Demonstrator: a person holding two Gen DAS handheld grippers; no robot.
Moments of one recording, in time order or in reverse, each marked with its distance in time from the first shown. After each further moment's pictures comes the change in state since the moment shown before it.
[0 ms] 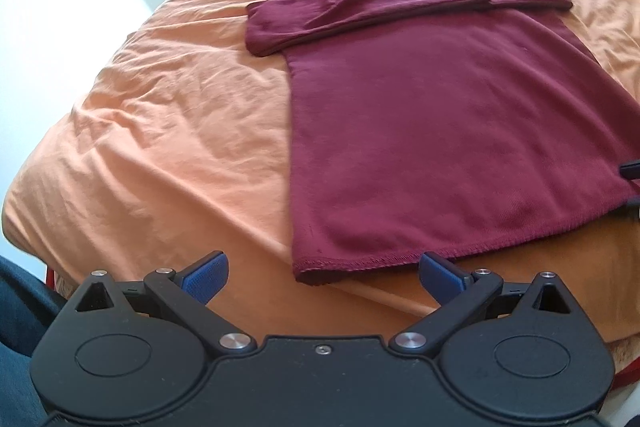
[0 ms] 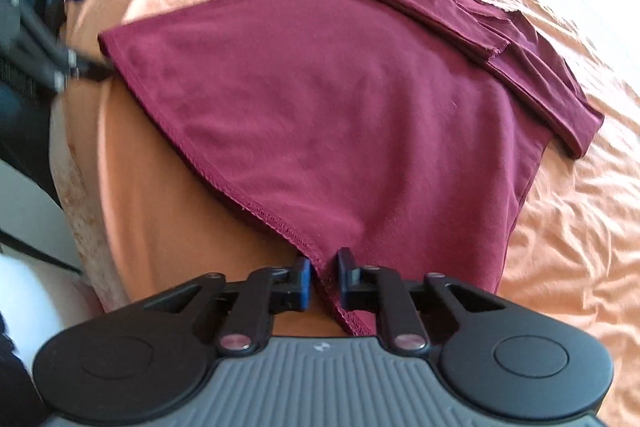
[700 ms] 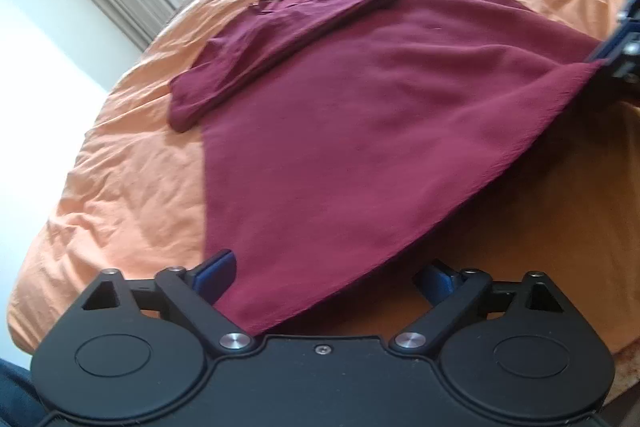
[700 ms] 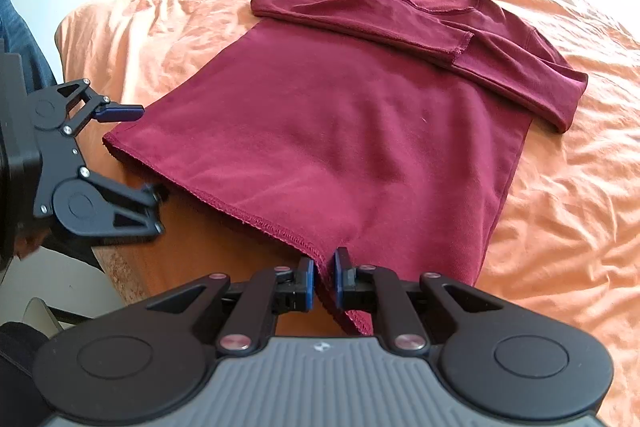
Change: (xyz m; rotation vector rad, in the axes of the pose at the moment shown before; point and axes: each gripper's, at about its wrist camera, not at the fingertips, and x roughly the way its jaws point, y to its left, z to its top) left arm 0.027 -0.079 0.007 0.254 -0.129 0.042; right arm -0.037 -0.041 0.022 0.203 -0.036 0.107
